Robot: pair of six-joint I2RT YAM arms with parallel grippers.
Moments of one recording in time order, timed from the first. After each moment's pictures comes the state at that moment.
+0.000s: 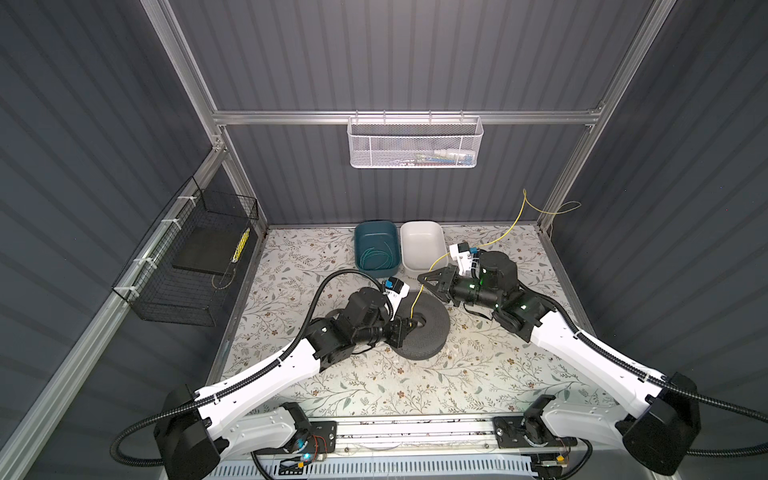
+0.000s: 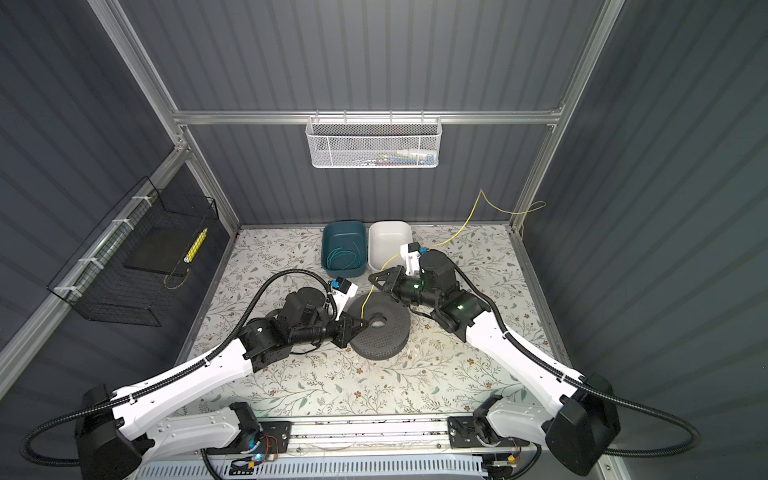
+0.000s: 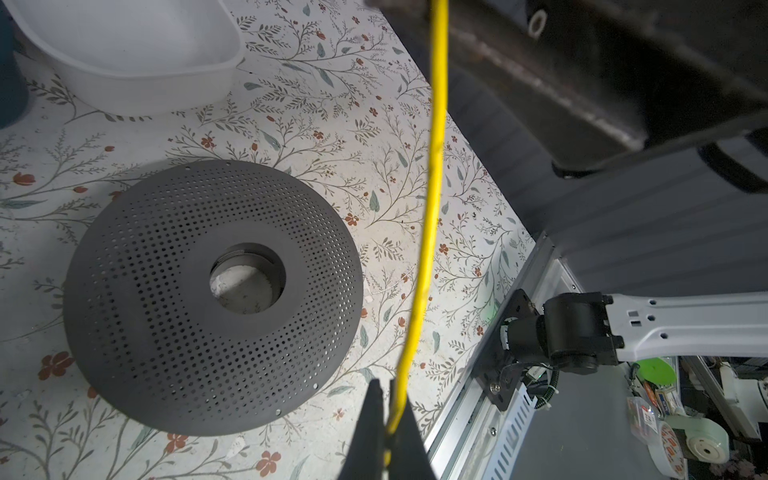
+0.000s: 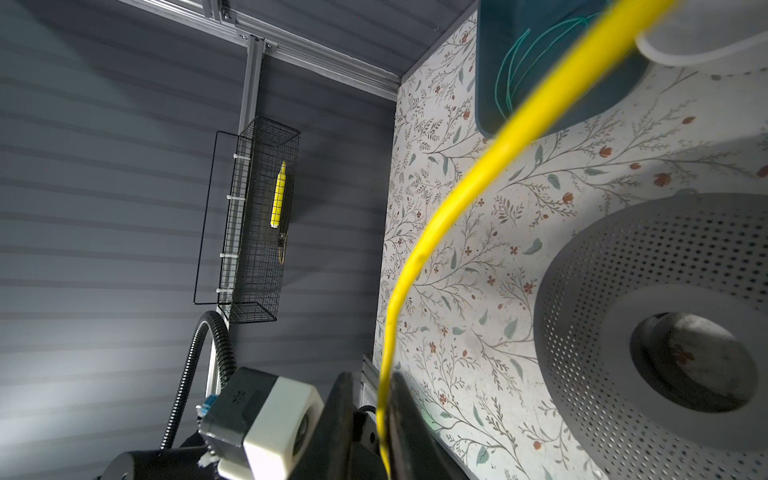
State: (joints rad) left arm -0.91 1.13 0.89 -0.31 0.22 -0.49; right arm 0.63 1.20 0.98 -0.08 -0.41 1.13
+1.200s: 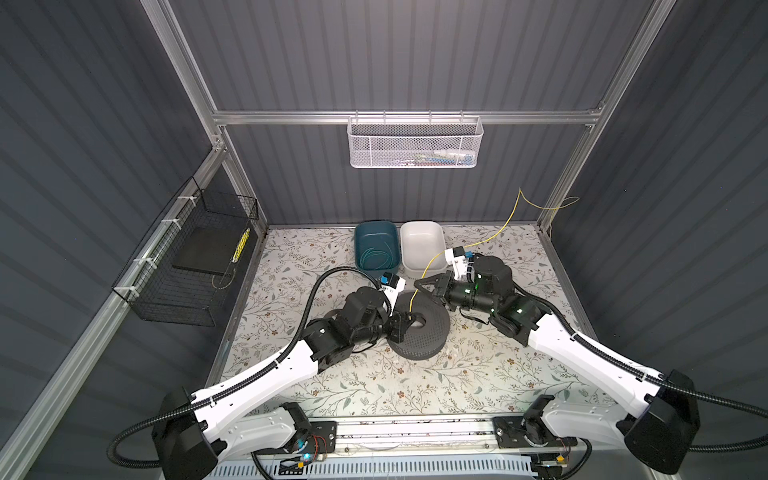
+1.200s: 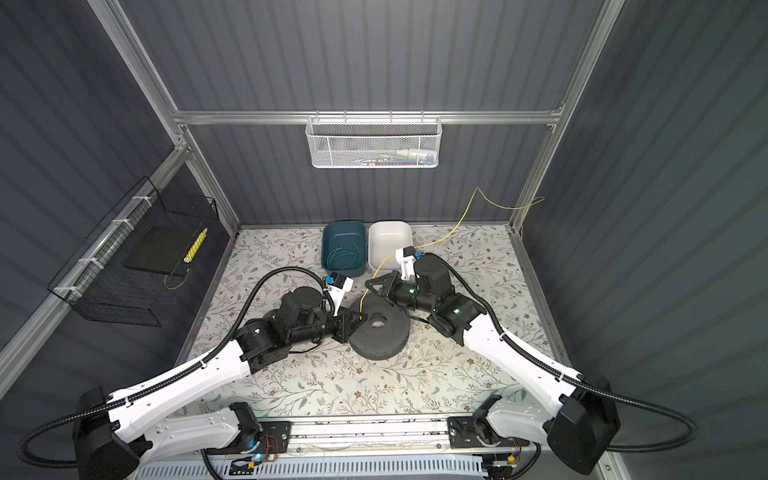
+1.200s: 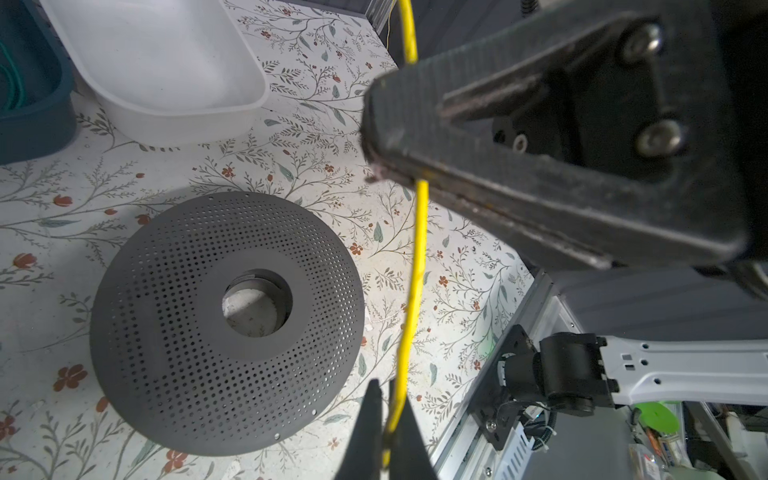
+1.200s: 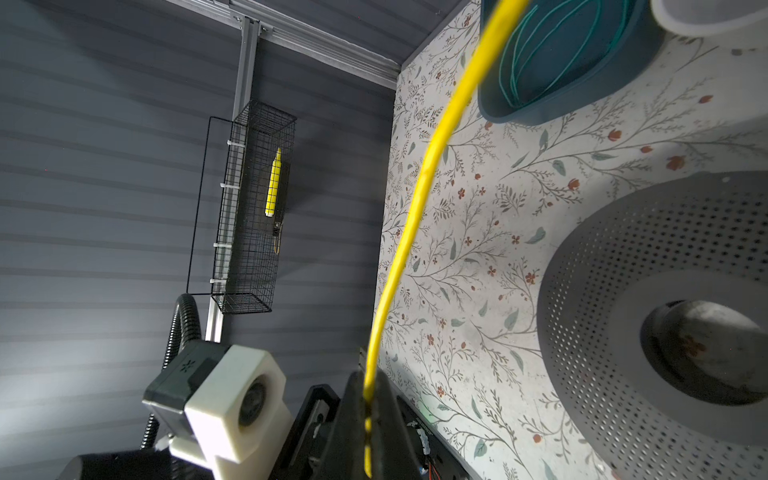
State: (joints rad) left arm -0.91 1.11 0.89 -0.28 0.16 -0.56; right arm 0.66 1.20 0.97 -0.08 -0.38 1.11
